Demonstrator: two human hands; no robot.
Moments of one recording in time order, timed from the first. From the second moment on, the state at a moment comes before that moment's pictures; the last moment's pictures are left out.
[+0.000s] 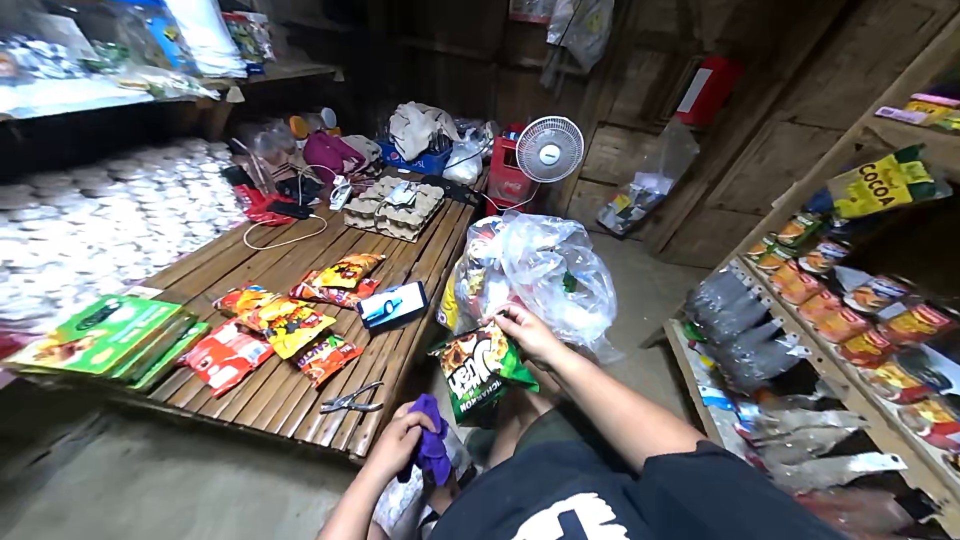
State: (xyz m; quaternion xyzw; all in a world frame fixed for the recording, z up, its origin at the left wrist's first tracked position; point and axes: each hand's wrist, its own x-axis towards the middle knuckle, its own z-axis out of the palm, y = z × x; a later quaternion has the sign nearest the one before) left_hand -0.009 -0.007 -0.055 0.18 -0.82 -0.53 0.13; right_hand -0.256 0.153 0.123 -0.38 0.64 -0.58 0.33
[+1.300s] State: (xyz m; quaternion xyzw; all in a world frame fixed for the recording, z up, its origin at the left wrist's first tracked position) left_hand 0.000 0.015 0.008 0.16 -0.26 -0.92 0.26; right_hand -0.138 0.109 0.048 -0.54 0.78 -0.19 0.27
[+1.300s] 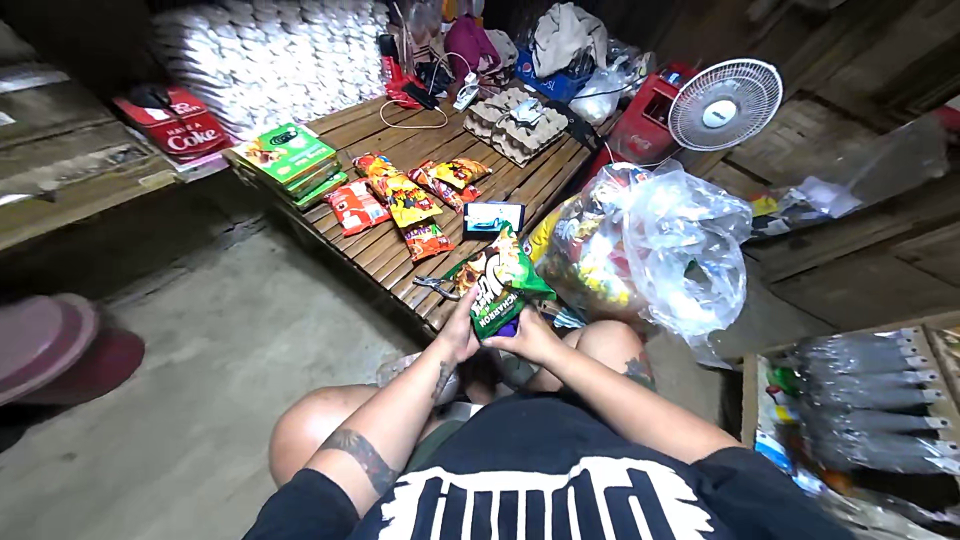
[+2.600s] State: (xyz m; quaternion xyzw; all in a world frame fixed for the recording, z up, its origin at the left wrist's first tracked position) left_hand -0.007 0.012 -0.006 0.30 -0.51 -0.76 0.26; right_hand -0.186 0.132 0.085 -0.55 0.75 -0.36 0.05
